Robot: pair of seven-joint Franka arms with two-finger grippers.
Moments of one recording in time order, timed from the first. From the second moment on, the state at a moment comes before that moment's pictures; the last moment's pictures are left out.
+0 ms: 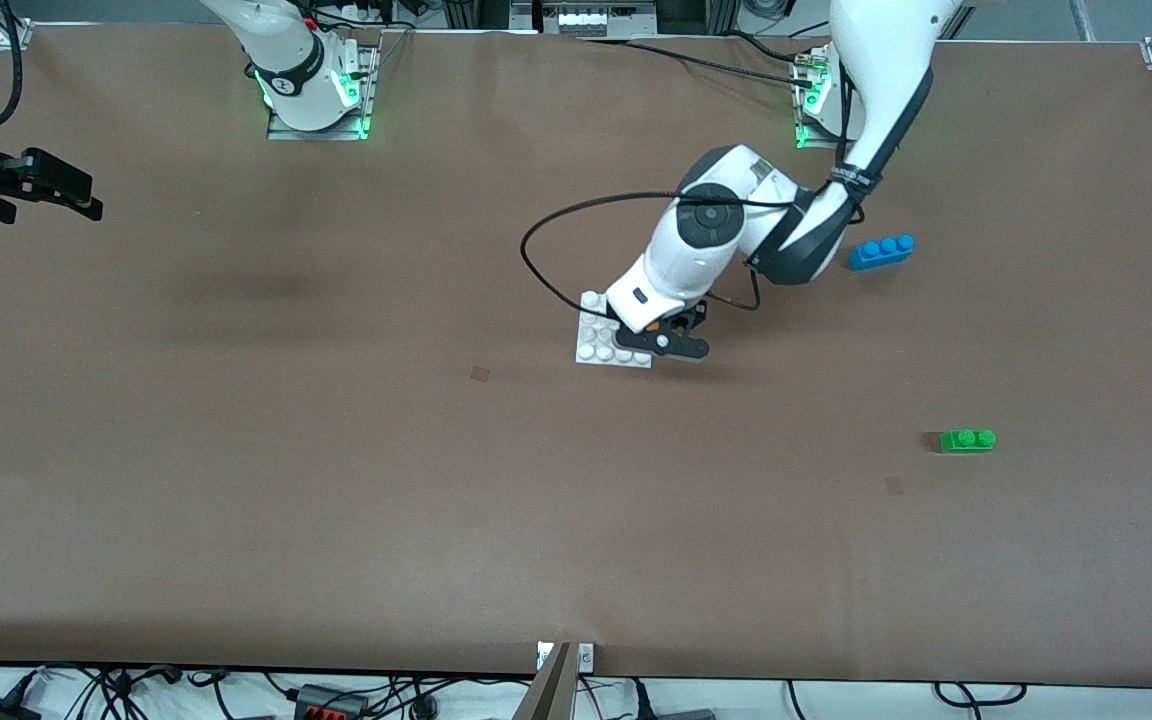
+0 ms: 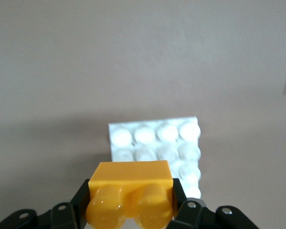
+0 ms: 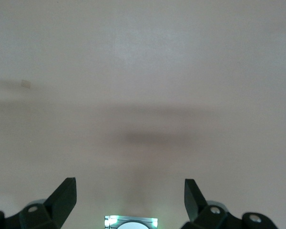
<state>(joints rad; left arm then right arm) -0.35 0.48 -0.36 -1.84 0.04 2.32 -0.58 -0.03 -0.03 -0.01 -1.63 0.01 1.50 -0.08</state>
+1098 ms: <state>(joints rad) -0.49 0.57 -0.27 -1.88 0.04 2.45 -0.67 -0.01 -0.01 0.00 -1.63 0.00 1.51 -0.08</state>
